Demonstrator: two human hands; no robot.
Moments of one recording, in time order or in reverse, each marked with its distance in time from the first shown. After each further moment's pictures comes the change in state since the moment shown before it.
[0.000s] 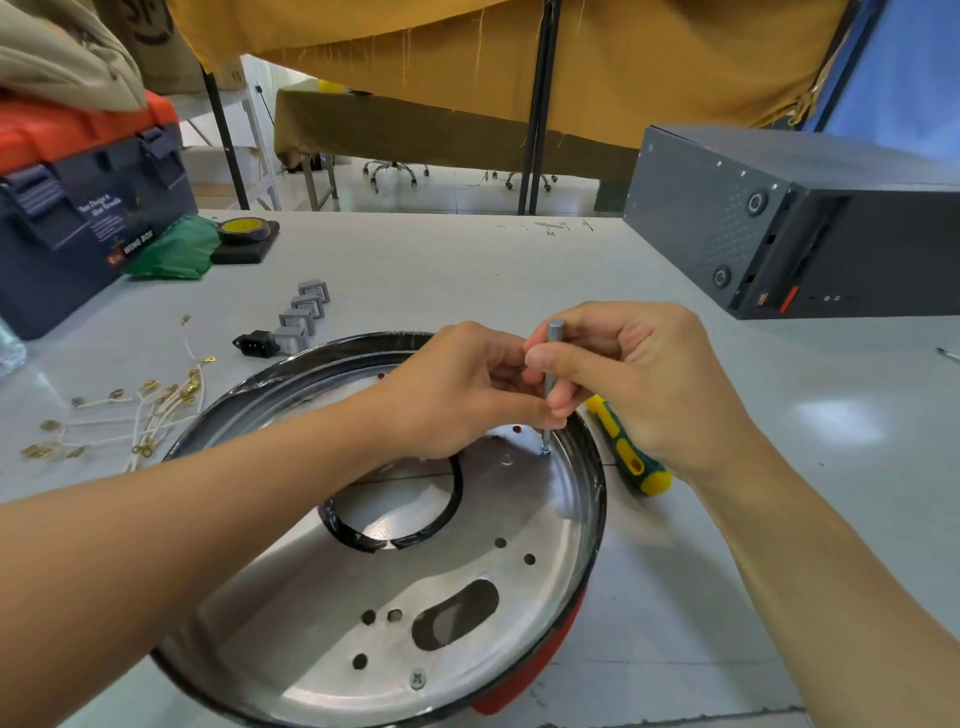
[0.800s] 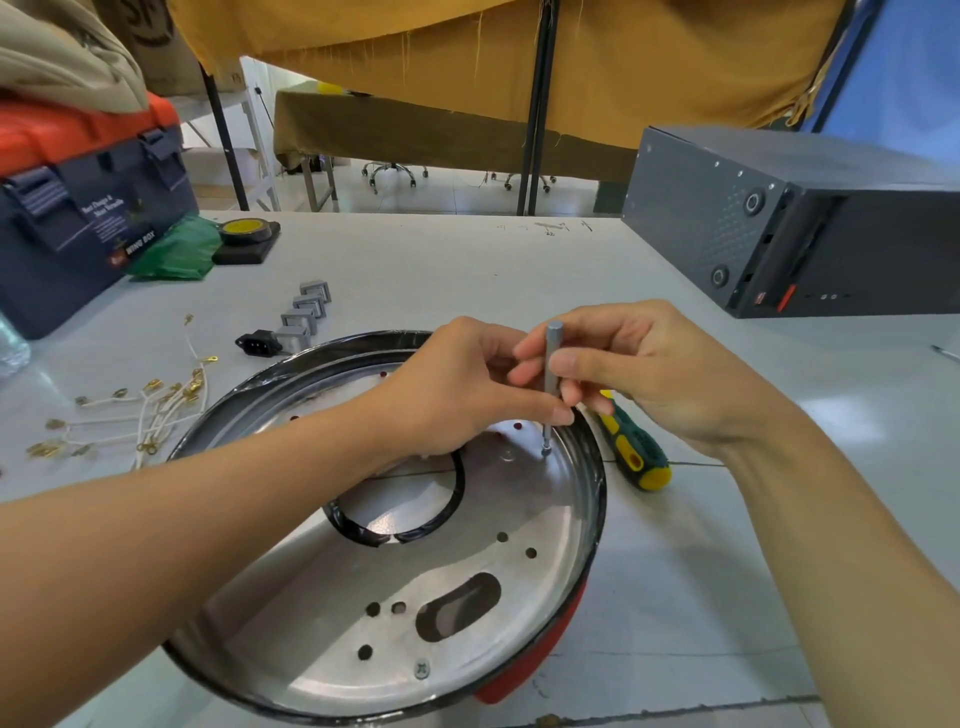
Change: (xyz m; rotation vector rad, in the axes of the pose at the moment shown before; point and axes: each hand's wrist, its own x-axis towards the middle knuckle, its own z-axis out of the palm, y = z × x) left_hand 0.000 -0.001 0.003 -0.057 0.060 0.013; right_hand 0.008 0.001 -0.022 0.054 -0.352 0.103
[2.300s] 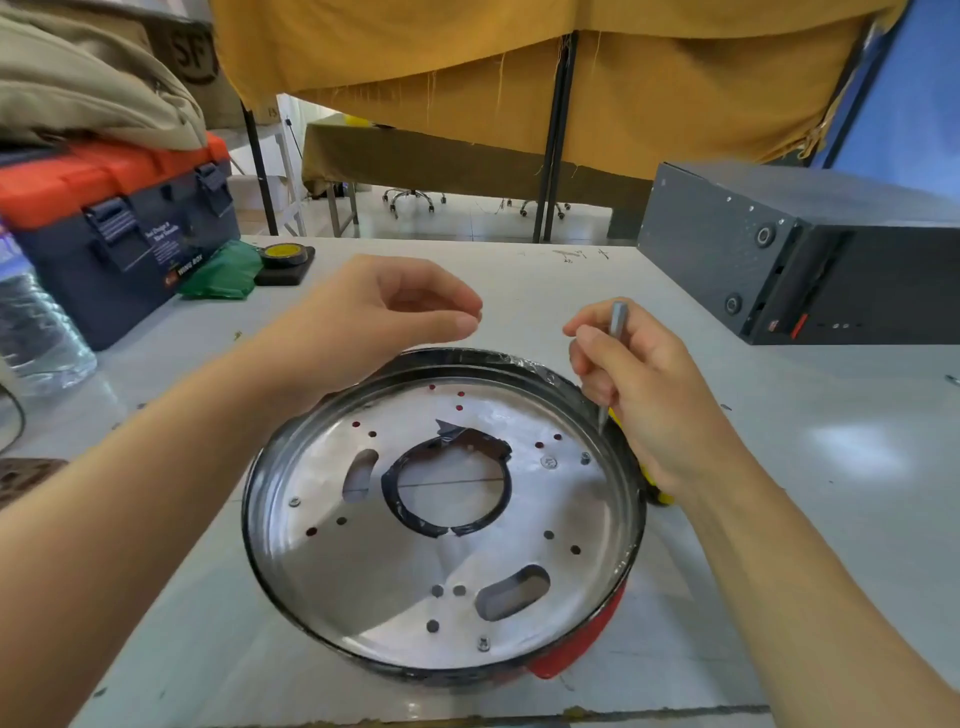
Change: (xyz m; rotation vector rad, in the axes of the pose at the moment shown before) left_hand -0.036 0.033 -0.072 0.173 0.241 -0.071; right_hand 0.007 0.002 0.035 0.115 0.484 -0.004
